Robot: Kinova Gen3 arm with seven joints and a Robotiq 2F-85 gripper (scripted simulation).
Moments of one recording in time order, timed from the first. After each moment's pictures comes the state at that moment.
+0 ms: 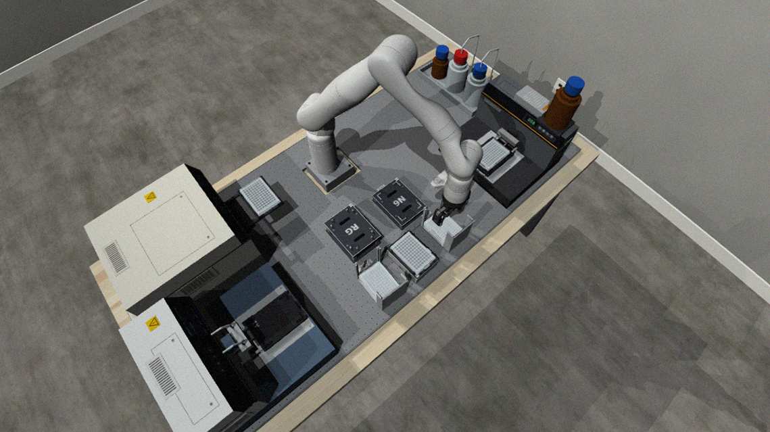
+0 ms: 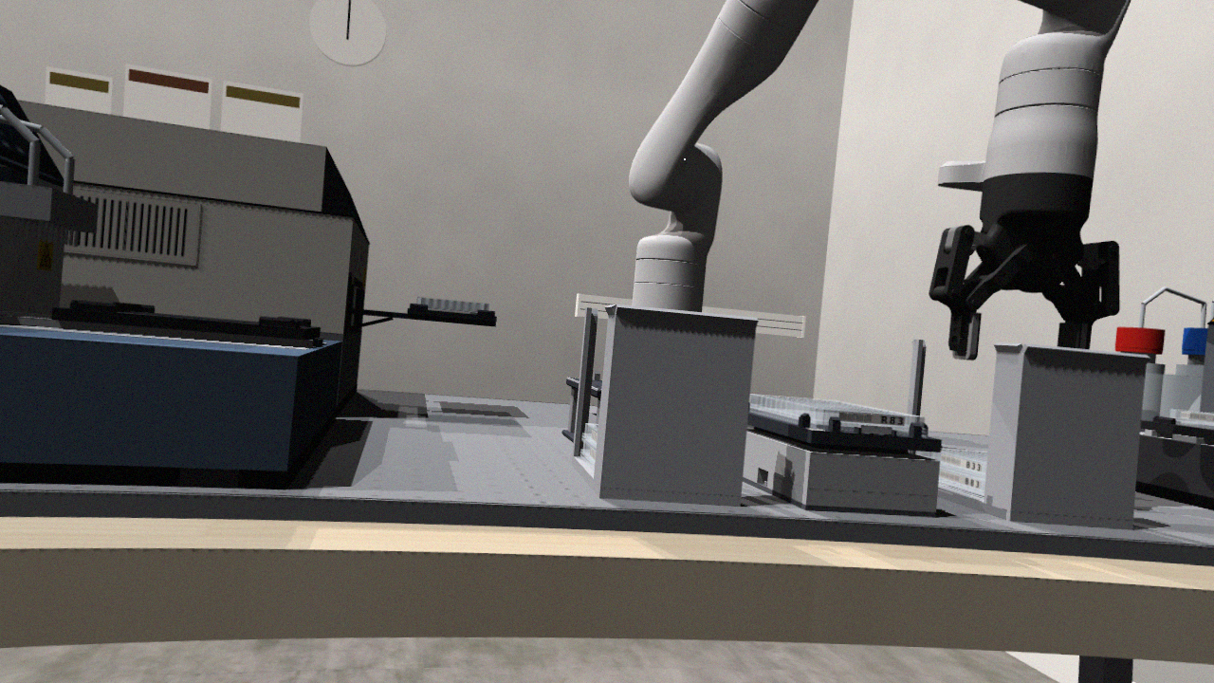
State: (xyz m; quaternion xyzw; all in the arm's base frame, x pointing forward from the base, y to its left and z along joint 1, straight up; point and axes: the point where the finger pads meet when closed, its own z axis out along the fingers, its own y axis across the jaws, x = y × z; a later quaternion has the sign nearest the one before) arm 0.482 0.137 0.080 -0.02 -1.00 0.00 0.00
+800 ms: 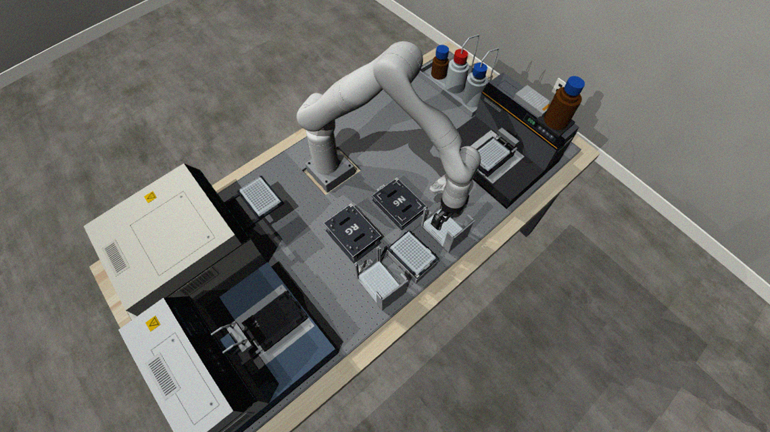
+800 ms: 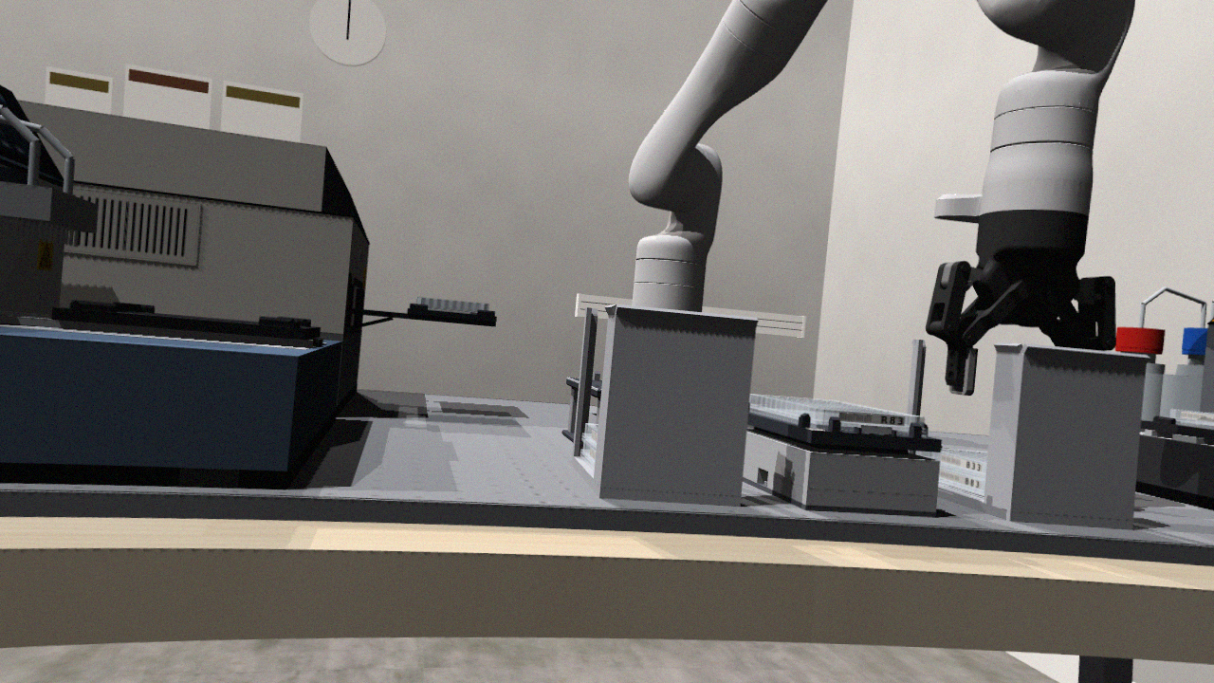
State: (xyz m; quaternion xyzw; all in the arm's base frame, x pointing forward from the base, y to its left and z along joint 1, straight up) arm 0.482 0.137 0.052 -0.02 -1.00 0.00 0.00
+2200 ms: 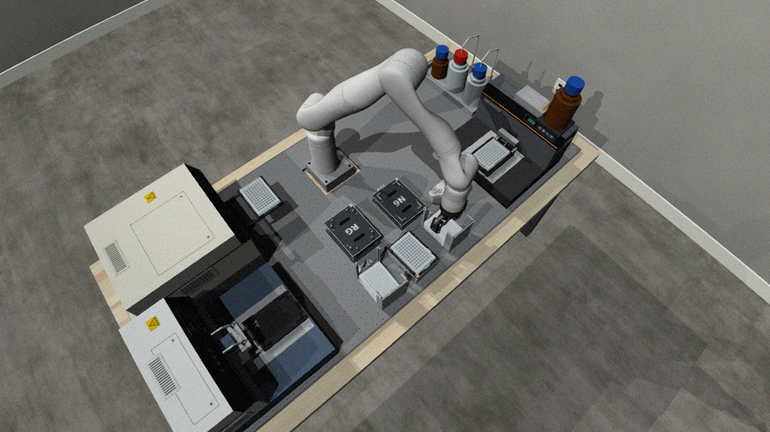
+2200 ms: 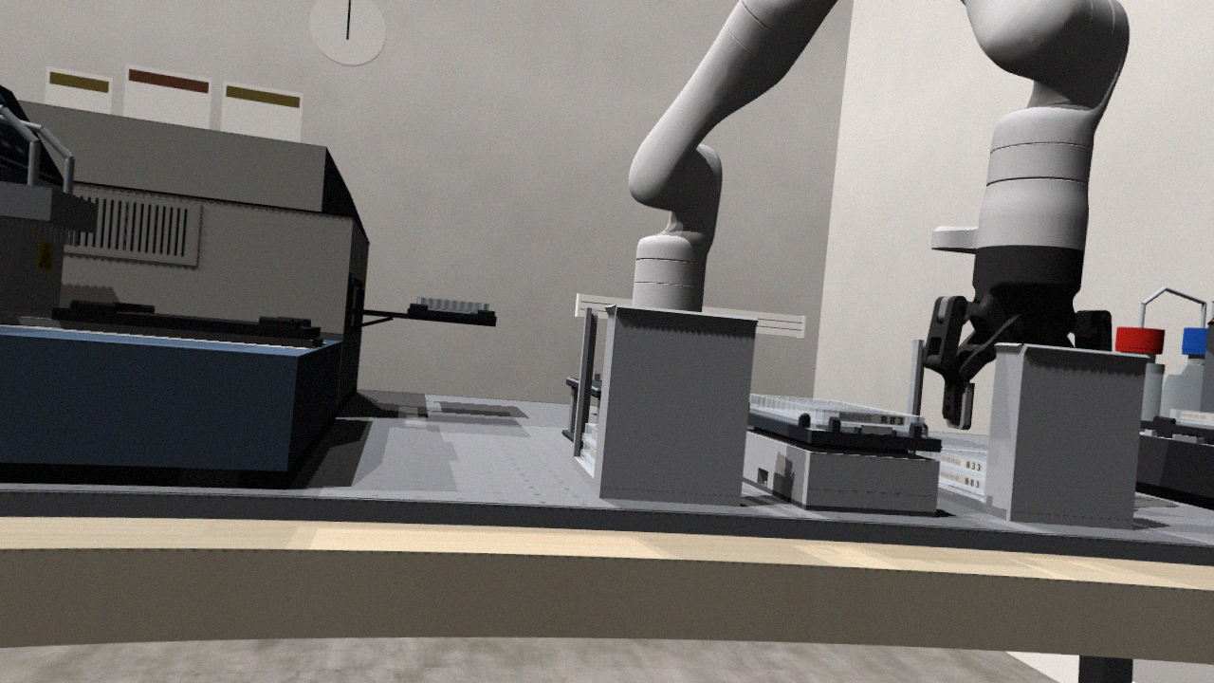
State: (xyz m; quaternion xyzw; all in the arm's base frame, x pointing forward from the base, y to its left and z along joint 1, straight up) arm 0.482 0.137 0.025 -0.02 -1.00 0.00 0.00
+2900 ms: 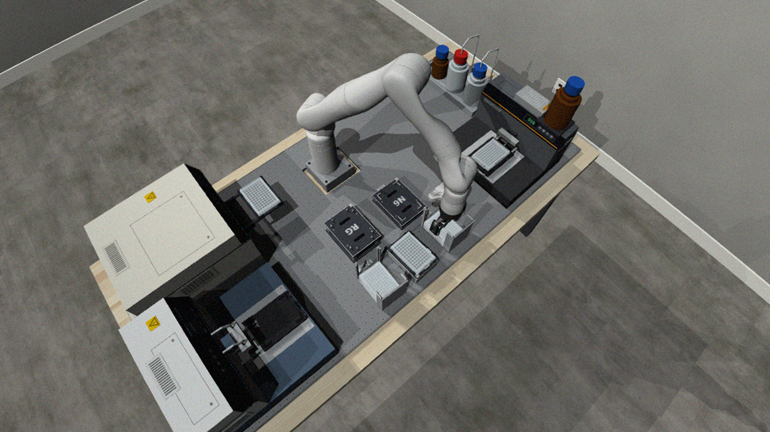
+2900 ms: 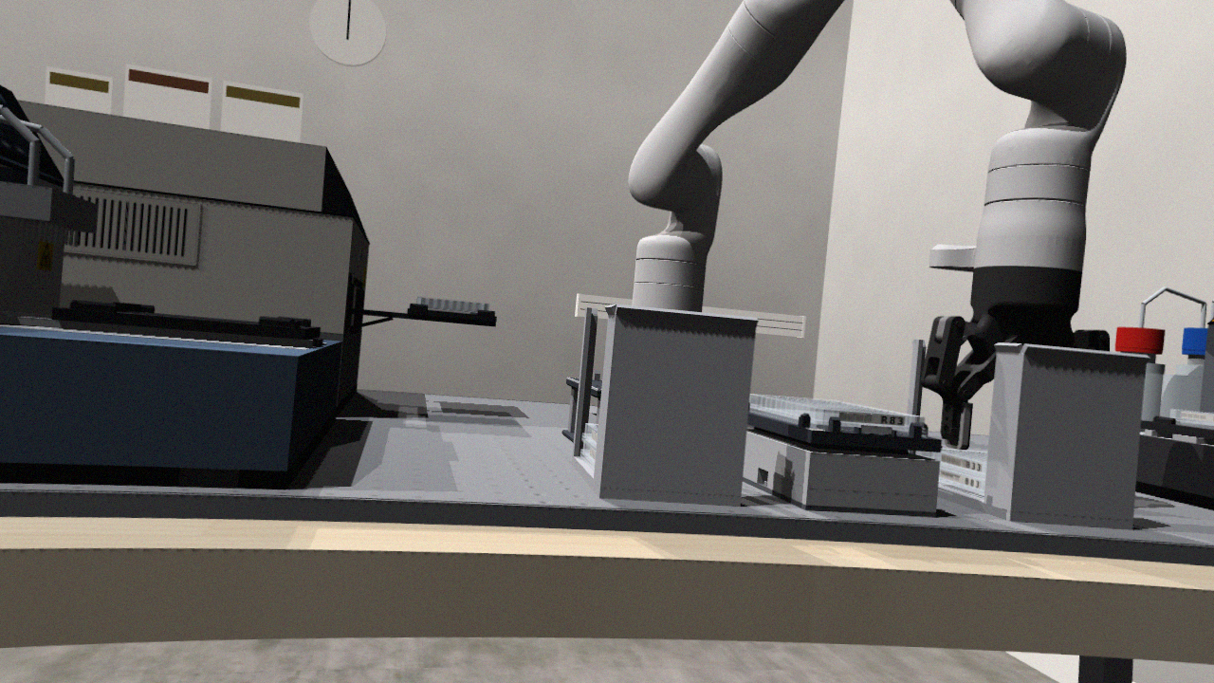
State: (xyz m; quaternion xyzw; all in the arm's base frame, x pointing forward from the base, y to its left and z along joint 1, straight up) arm 0.482 0.137 0.009 -0.02 -1.00 0.00 0.00
